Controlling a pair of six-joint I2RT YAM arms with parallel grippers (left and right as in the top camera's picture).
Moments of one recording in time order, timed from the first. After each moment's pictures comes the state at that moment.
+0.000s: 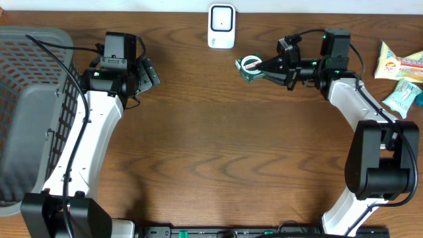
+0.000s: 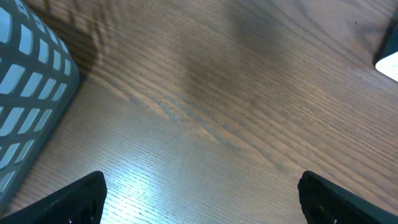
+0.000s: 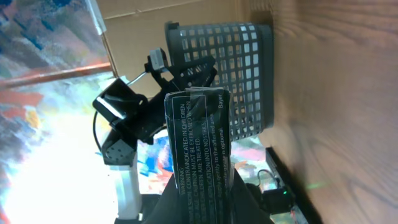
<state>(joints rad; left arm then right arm) -0.10 1.57 1.36 -0.84 -0.17 -0.51 0.00 1.93 1.28 0.04 -1.53 1.07</state>
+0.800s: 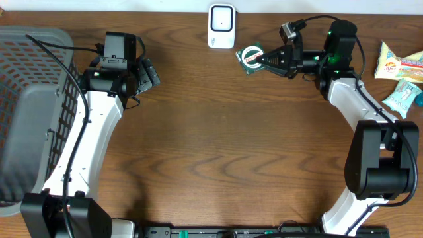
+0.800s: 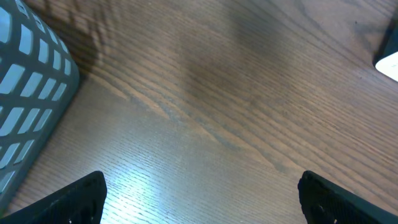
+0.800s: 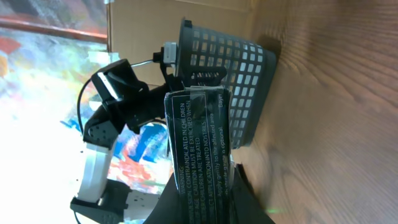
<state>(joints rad) -0.10 1.57 1.36 -0.84 -0.17 -0.51 0.00 1.93 1.28 0.35 -1.54 1.06</state>
